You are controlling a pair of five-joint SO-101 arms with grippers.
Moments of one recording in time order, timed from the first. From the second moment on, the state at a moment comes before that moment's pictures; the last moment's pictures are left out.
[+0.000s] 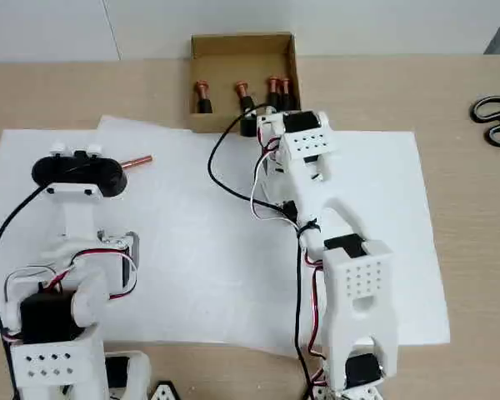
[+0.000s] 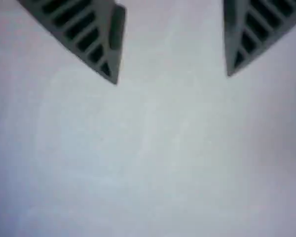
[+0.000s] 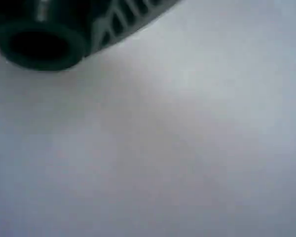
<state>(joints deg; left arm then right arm) -9.2 -62.2 42.1 86.3 -1.2 -17.4 39.6 -29.7 91.8 6.2</state>
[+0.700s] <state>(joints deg) -9.2 -62.2 42.1 86.2 -1.2 -17.8 38.5 -29.5 95.2 6.4</state>
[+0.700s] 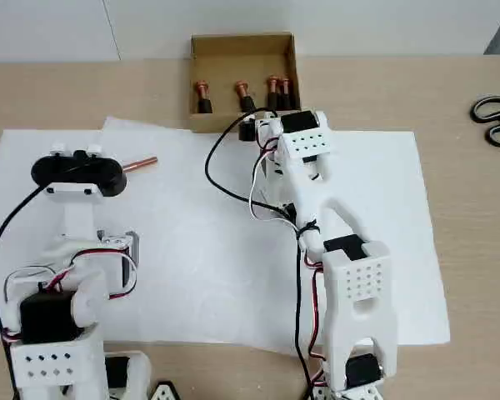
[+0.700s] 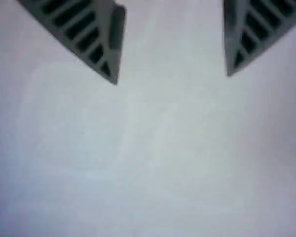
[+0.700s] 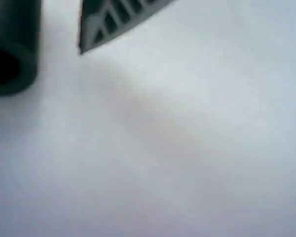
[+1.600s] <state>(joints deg) -9.2 -62.2 42.1 86.2 -1.2 -18.1 36.3 -27.5 95.0 6.4</state>
